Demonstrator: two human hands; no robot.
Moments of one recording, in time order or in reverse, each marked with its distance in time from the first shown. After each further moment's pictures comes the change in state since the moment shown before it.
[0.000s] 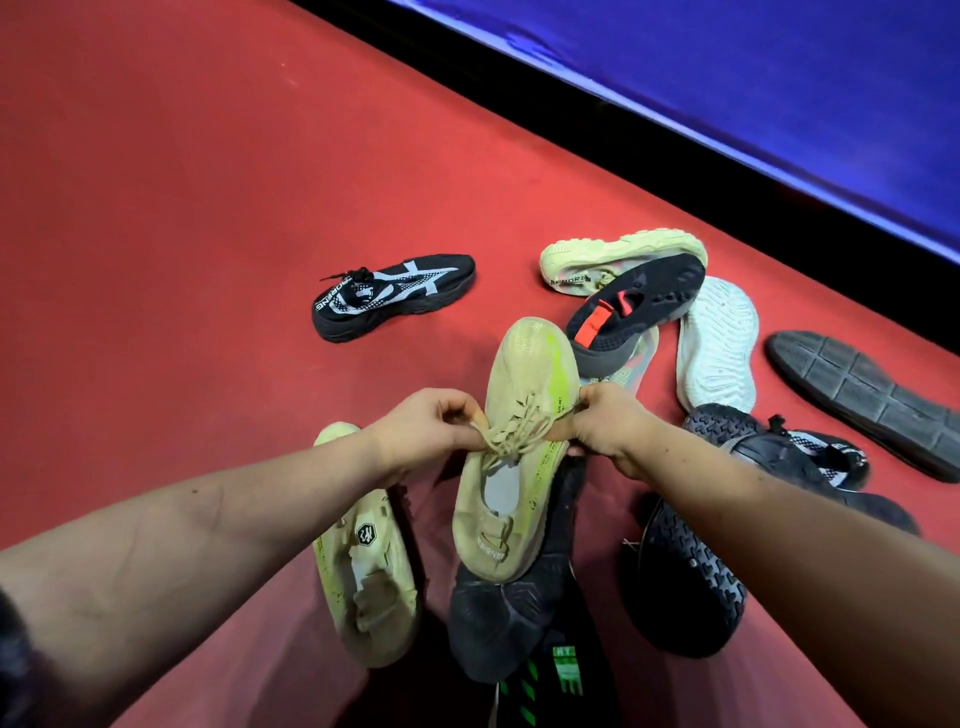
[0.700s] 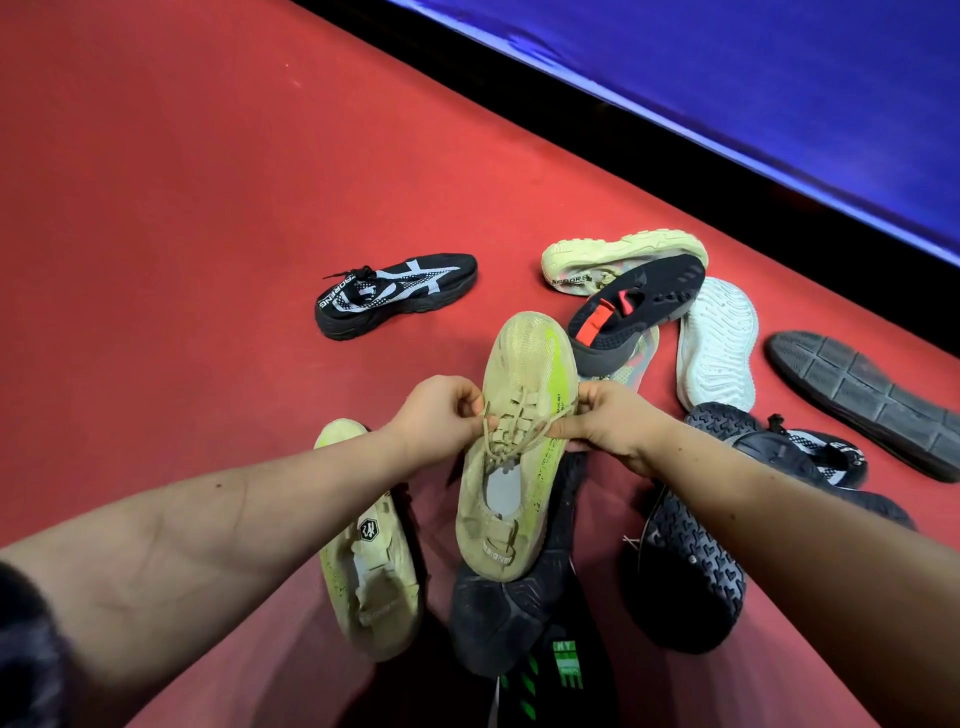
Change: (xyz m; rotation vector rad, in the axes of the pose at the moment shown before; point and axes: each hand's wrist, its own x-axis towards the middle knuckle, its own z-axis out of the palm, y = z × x) left_hand 0.008 0.007 0.008 0.391 0.182 0.071; right_hand -0.005 0.005 -0.007 0.012 -0.140 -0.137
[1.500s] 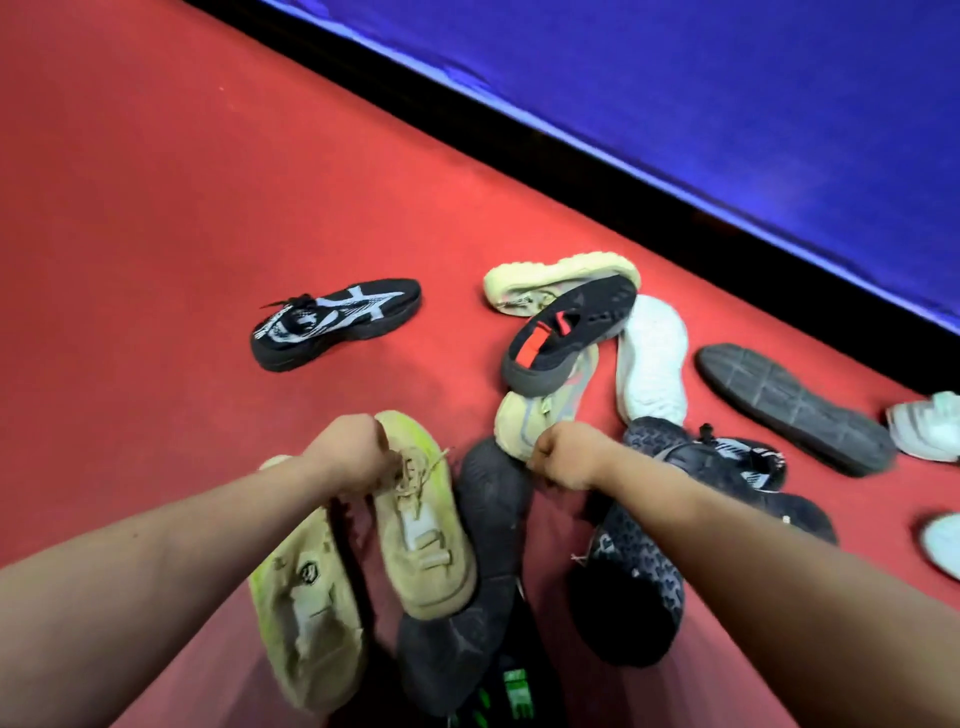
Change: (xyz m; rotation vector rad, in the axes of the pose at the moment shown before) left_hand 0.009 -0.007 -0.015 0.598 -0.158 -0.266; right_hand -0.007 0.003 -0.020 -0.850 -0.033 0.166
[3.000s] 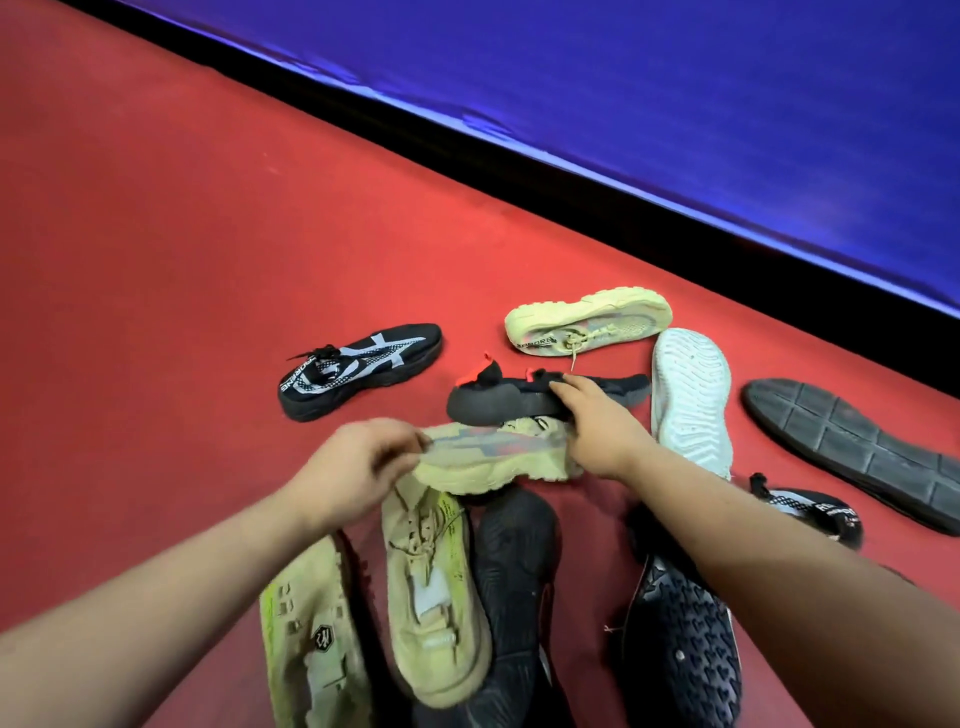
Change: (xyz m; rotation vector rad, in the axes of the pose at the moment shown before) left_hand -0.001 -0.005 -0.036 -0.307 0.317 0.510; right_hand 0.058 0.022 -0.043 0.093 0.378 -0.262
